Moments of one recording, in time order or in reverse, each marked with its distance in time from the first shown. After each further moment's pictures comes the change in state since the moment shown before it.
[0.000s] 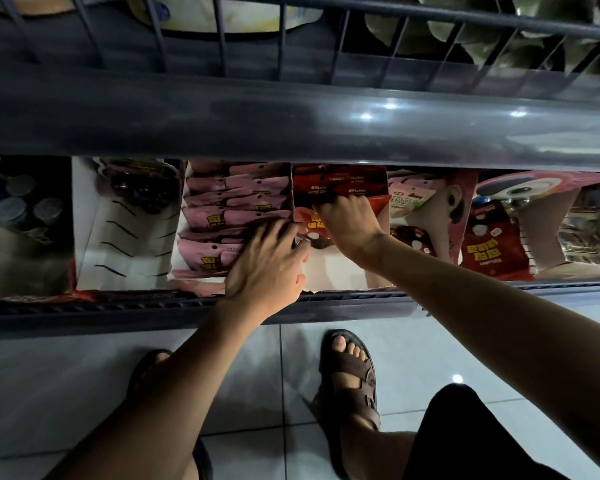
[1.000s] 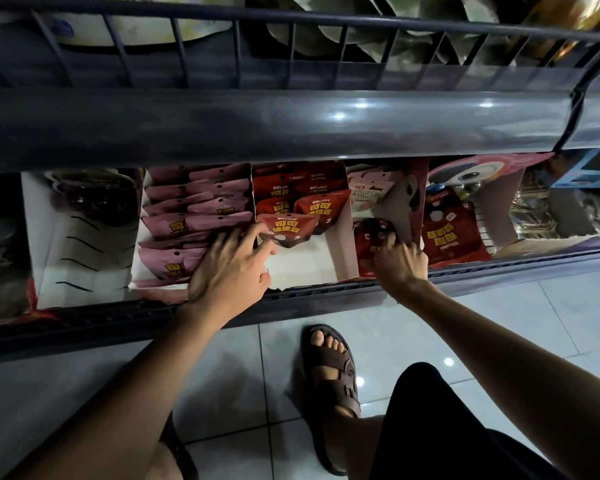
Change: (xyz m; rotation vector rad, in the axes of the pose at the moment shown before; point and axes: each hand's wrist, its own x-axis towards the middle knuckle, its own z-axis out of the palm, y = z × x) left_hand -0.003 0.001 -0.002 -0.032 0.009 -0.001; right_hand -0.110 0.084 0.088 0.319 -0.225 0.720
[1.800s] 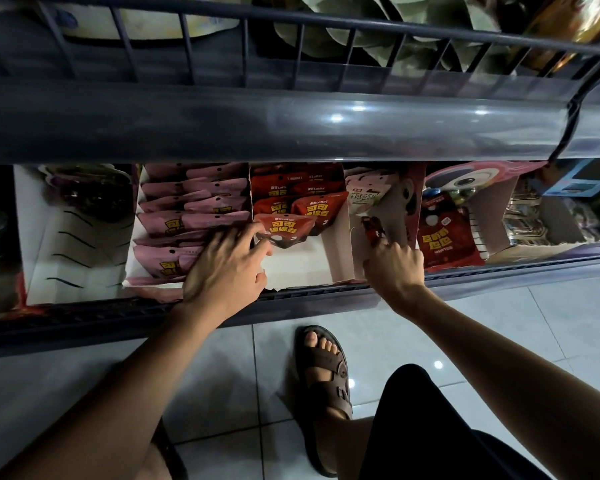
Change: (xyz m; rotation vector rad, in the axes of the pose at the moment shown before) left_hand -0.001 -0.003 0.000 0.015 0.005 0.017; right_hand -0.021 -0.016 -0.027 -0.207 0.127 -0.117
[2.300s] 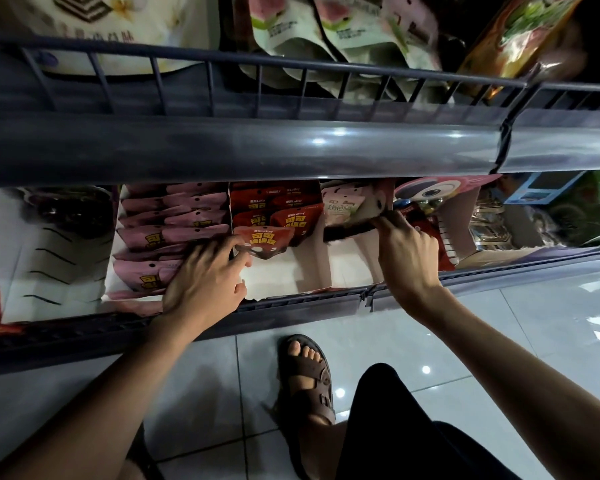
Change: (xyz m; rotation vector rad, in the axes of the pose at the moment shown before) left_hand 0.002 0.003 -0.001 -0.013 -0.005 -0.018; right_hand -0.017 0.033 -0.075 0.099 0.352 -0.166
